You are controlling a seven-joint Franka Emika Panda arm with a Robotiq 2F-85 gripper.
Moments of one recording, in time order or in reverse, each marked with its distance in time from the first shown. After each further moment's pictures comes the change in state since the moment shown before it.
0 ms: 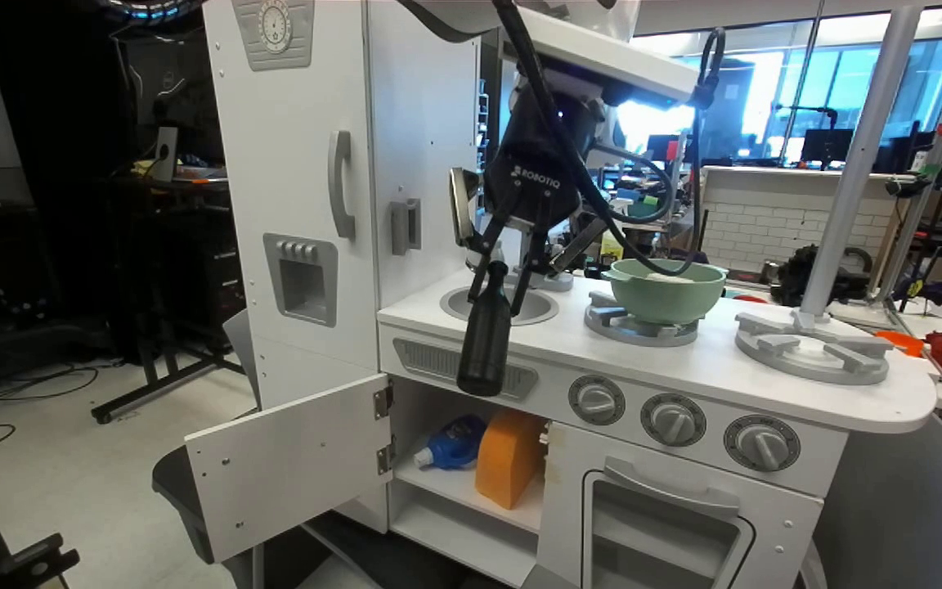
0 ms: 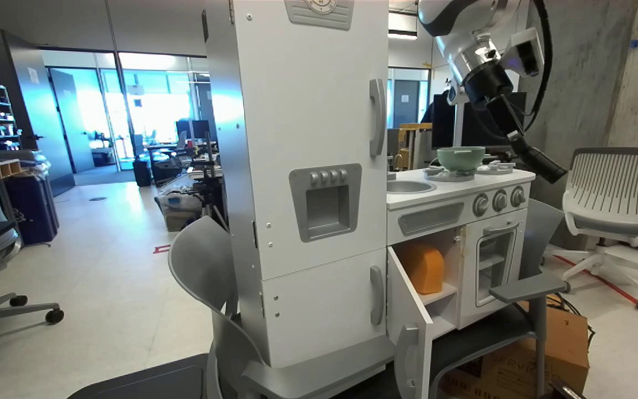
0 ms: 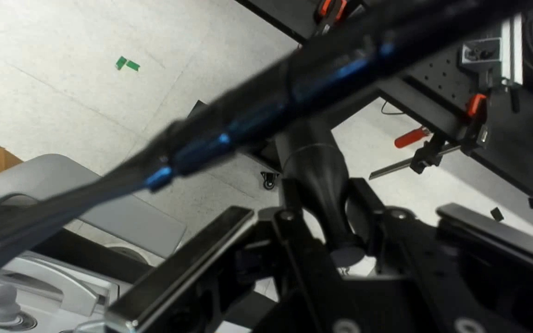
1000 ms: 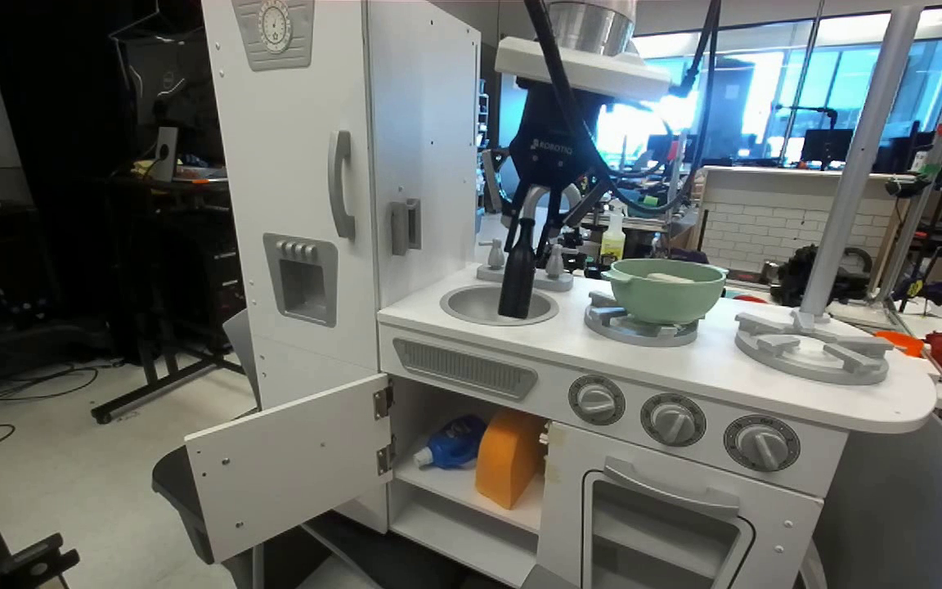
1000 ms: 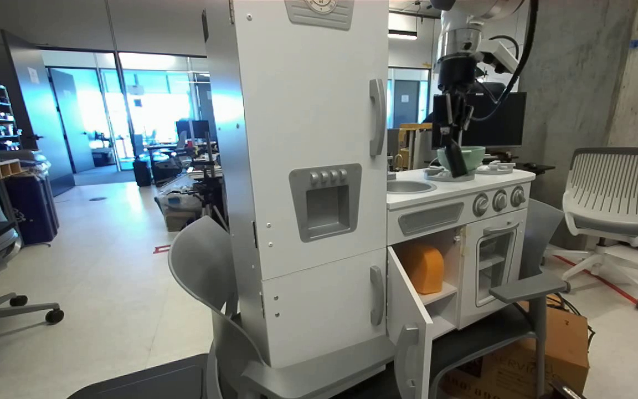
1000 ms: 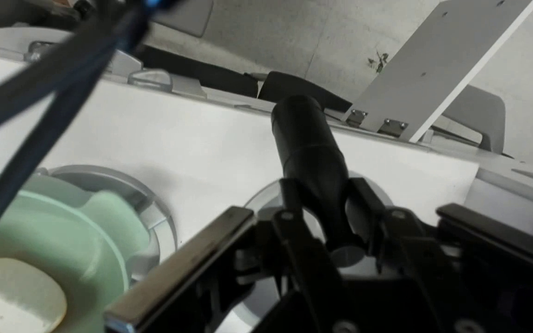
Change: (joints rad) arm -0.041 -0.024 0.088 0.002 0.187 0.445 0.217
